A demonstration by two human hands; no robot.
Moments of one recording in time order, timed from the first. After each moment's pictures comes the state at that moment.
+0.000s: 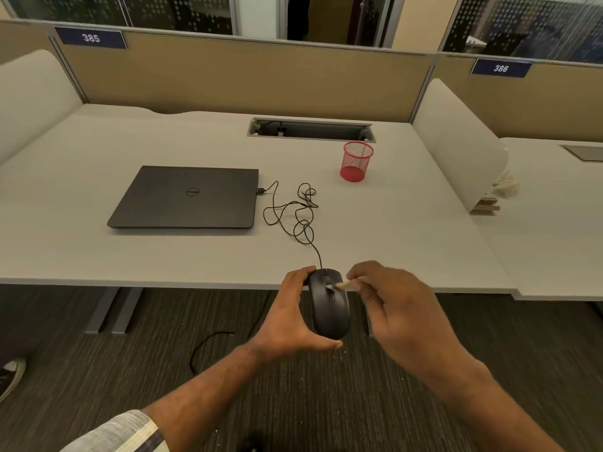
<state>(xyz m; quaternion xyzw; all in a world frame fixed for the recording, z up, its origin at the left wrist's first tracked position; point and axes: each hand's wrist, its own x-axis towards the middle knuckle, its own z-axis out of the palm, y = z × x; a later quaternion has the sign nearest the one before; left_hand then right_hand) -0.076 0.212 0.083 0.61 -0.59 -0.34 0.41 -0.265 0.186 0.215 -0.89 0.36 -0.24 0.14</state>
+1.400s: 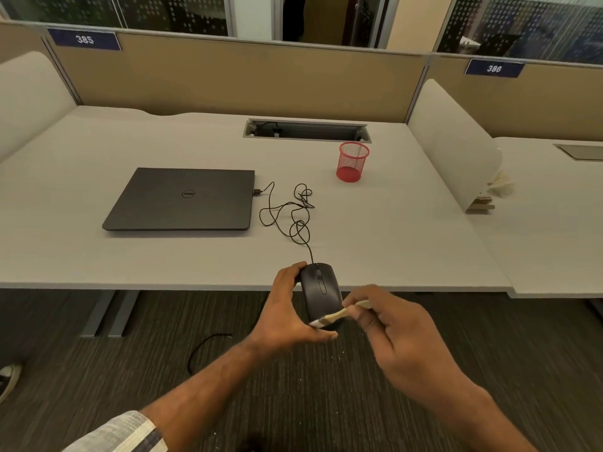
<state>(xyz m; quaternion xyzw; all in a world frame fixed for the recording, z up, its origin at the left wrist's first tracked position) -0.076 0.208 0.087 0.62 -0.55 -0.36 0.43 -0.279 0.198 0.193 -0.87 0.34 -0.26 0.25</state>
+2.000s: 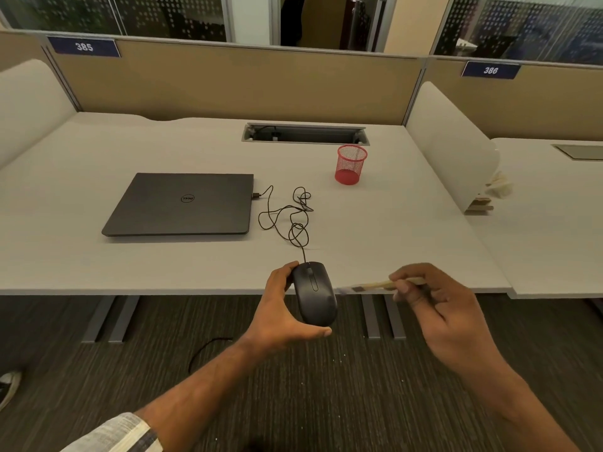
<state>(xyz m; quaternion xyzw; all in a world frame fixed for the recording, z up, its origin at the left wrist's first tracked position) -0.067 0.206 0.091 0.62 -0.53 -0.38 0.44 -0.318 0.159 0.188 -0.78 0.39 -0.37 0.33</state>
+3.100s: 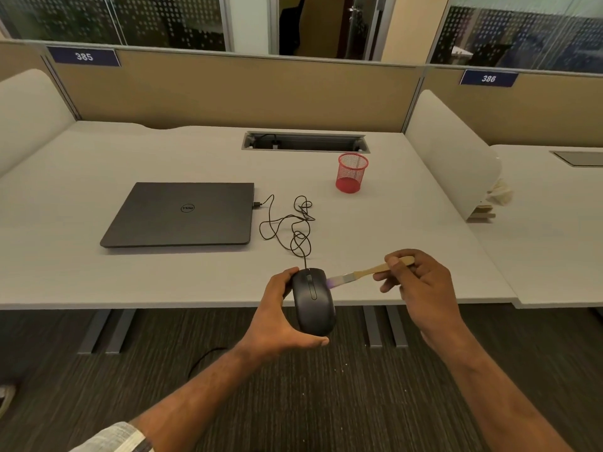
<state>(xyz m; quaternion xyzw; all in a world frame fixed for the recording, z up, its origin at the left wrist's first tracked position) -0.049 0.195 0.083 0.59 -0.55 -0.39 0.44 -0.276 0.107 0.168 -0.62 0.49 -0.43 0.44</state>
